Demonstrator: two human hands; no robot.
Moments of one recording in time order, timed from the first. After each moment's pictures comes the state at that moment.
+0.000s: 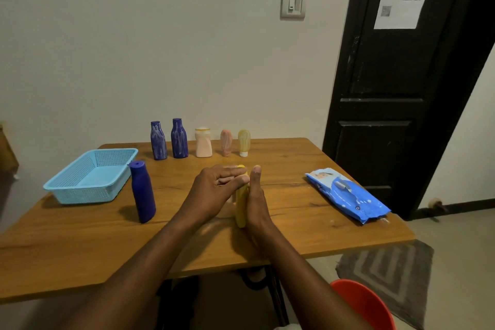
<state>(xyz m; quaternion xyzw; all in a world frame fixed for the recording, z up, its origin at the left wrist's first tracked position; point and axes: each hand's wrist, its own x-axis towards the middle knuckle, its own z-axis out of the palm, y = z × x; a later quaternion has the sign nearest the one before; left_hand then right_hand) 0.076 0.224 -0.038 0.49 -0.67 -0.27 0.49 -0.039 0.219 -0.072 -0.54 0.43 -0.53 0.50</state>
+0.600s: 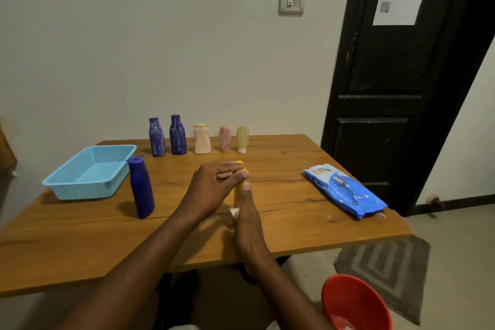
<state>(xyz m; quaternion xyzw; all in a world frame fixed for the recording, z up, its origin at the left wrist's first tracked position) 0.072 0.229 -0.038 0.48 -0.66 -0.27 0.51 -0.031 0.259 -0.097 -0.51 0.47 -0.51 0.51</state>
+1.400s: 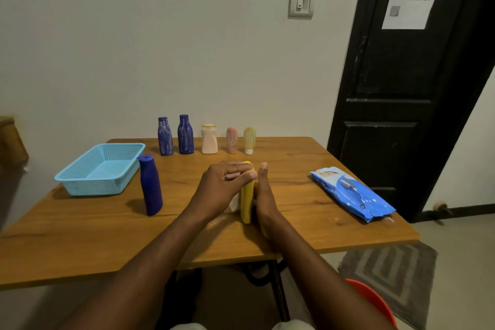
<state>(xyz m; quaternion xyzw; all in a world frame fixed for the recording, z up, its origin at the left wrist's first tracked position) 0.074 0.228 -0.041 0.48 -0.65 -0.29 0.51 -0.047 0.207 -0.076 -0.50 0.45 -0.50 0.55</state>
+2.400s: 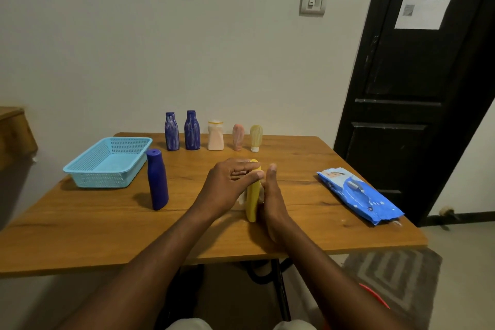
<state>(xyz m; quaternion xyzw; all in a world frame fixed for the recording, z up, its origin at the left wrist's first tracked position) 0.076 0.228 -0.044 0.47 -0.66 -0.27 0.51 -0.051 0.209 -0.087 -0.52 0.44 -0.48 0.55</state>
